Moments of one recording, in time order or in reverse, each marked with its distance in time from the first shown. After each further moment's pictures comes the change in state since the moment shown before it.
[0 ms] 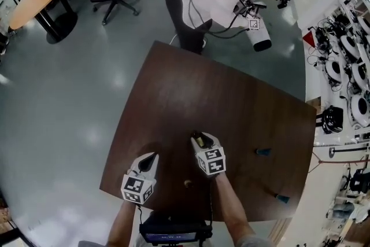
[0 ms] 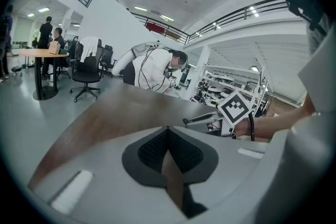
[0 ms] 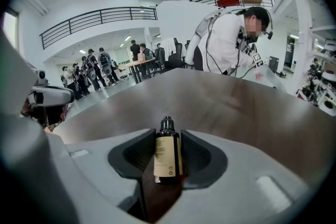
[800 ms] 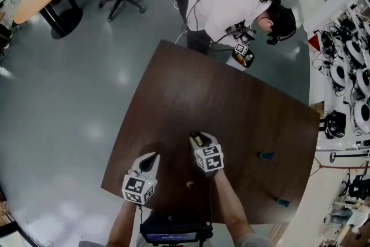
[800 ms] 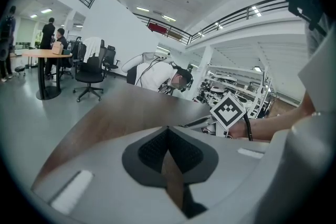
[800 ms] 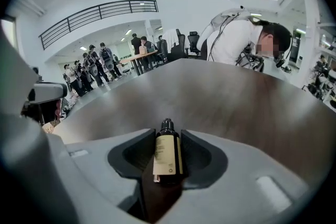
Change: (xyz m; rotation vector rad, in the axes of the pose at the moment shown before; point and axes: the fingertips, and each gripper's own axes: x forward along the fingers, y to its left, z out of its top) left arm -0.001 0.008 0.001 -0.010 -0.006 0.025; right arm 0.030 0.010 -0.007 -0.001 0.080 0.040
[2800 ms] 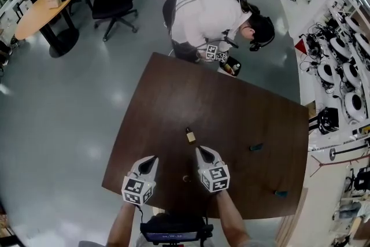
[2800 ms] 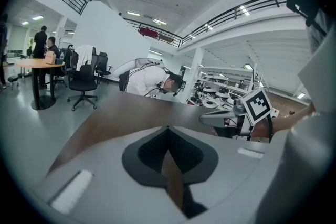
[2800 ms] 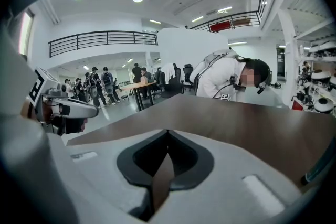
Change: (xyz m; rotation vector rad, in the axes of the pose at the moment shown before) left arm -0.033 -0.034 0.007 0.081 -0.030 -0.051; right arm -0.126 0.030 0.011 0.012 -0.359 -0.064
